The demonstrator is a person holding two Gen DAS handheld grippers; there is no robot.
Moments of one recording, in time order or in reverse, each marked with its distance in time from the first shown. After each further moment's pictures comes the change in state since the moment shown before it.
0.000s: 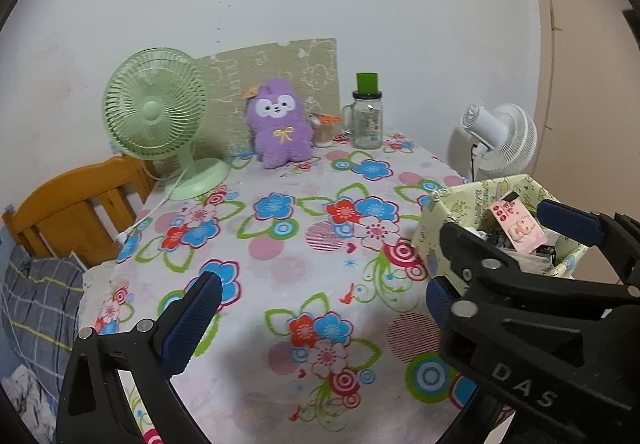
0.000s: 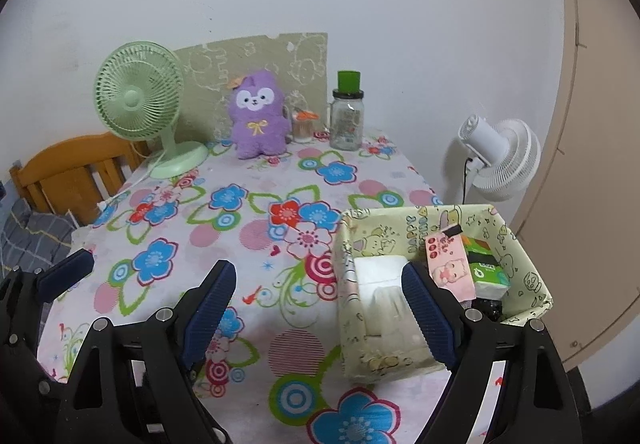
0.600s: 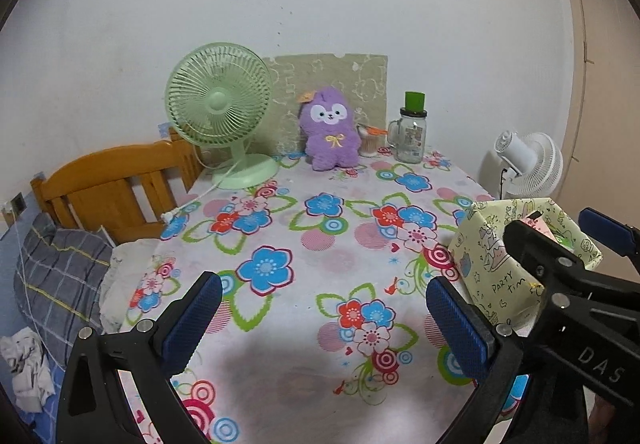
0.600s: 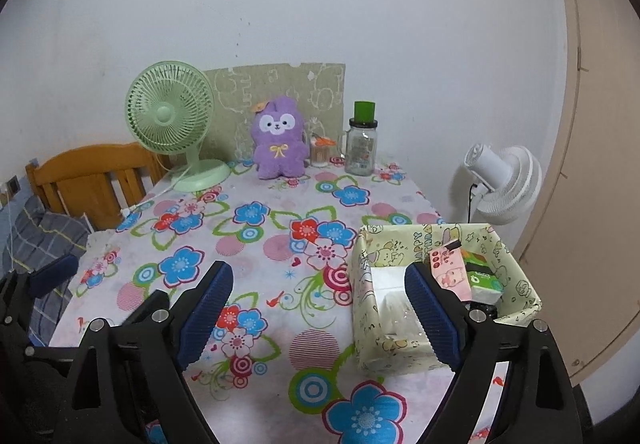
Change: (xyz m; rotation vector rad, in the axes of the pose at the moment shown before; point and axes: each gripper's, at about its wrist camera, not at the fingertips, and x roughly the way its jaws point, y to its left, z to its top) left arm -0.040 0.038 -0.017 -0.105 -0.043 0.093; right arm -0.043 0.016 -0.009 -0.038 -0.095 0.032
